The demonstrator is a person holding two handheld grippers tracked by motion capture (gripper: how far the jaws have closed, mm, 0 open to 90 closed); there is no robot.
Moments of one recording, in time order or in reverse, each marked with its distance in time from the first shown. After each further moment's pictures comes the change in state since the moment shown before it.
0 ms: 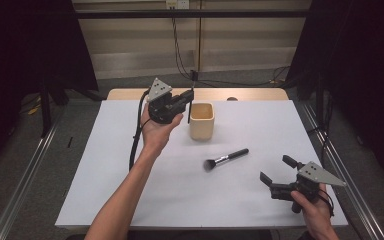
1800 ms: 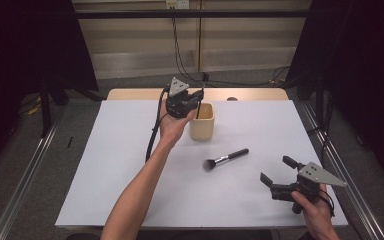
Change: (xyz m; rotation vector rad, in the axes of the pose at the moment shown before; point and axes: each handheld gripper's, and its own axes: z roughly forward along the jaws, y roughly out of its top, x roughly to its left) left arm 0.013 -0.029 0.064 0.076 0.036 -0.001; right arm -0.001 -0.001 -0.001 0.004 0.007 0.003
